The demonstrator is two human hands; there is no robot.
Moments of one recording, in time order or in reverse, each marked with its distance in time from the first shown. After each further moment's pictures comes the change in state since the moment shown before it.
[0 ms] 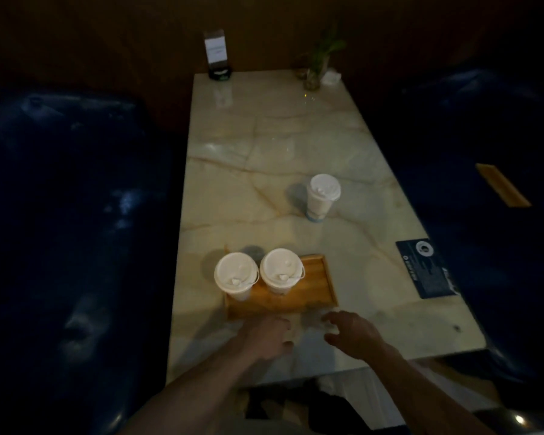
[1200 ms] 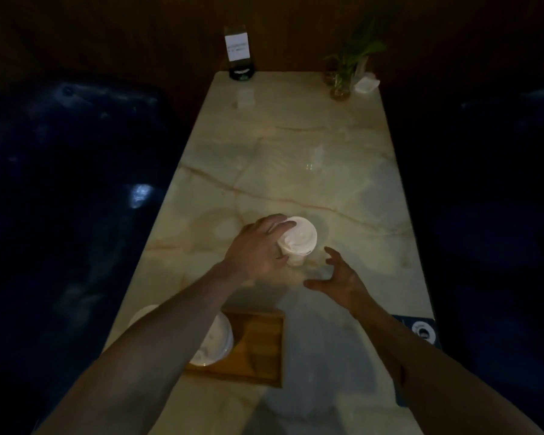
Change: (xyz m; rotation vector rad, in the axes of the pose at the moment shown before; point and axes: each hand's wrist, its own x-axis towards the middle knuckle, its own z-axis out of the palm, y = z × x) left_hand 0.196 0.027 -0.195 0.020 0.681 -0.075; right_hand 0.198 0.074 -0.185 0.568 0.137 -0.152
